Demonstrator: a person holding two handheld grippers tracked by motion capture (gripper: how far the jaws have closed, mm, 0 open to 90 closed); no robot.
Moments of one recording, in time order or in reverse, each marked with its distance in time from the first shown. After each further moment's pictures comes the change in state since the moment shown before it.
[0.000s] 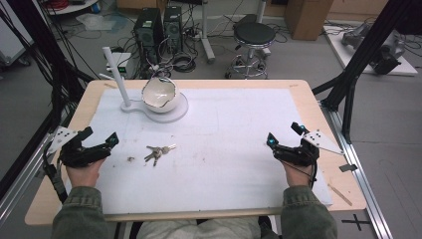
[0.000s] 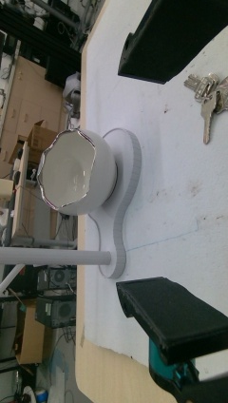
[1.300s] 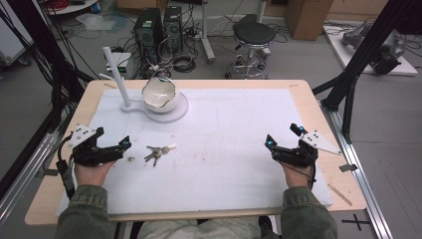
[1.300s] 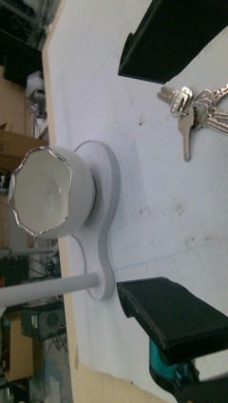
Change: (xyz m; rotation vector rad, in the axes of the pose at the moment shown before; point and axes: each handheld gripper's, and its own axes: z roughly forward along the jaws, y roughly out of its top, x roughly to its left) left arm -0.031 0.006 0.013 0.123 -0.028 0.119; right arm 0.003 -0.001 0.000 0.027 -0.006 -0.029
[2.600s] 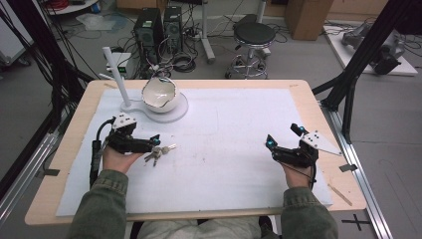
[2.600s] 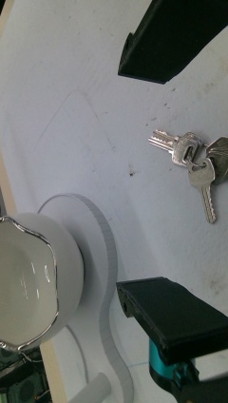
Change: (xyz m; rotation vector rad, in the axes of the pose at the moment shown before) left arm -0.044 0.019 0.064 0.207 -0.148 0.097; right arm 0.000 0.000 -0.002 -0.009 0.000 -0.002
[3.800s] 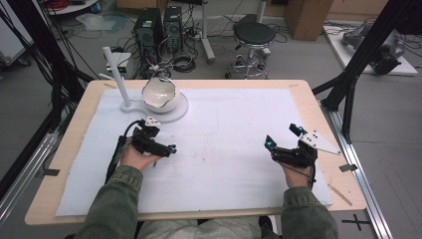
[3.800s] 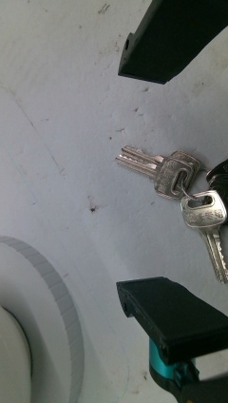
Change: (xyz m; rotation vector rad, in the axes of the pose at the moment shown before) left arm -0.023 -0.006 0.058 0.286 -0.064 0.063; right arm 0.000 -0.001 0.002 0.012 0.012 -0.006
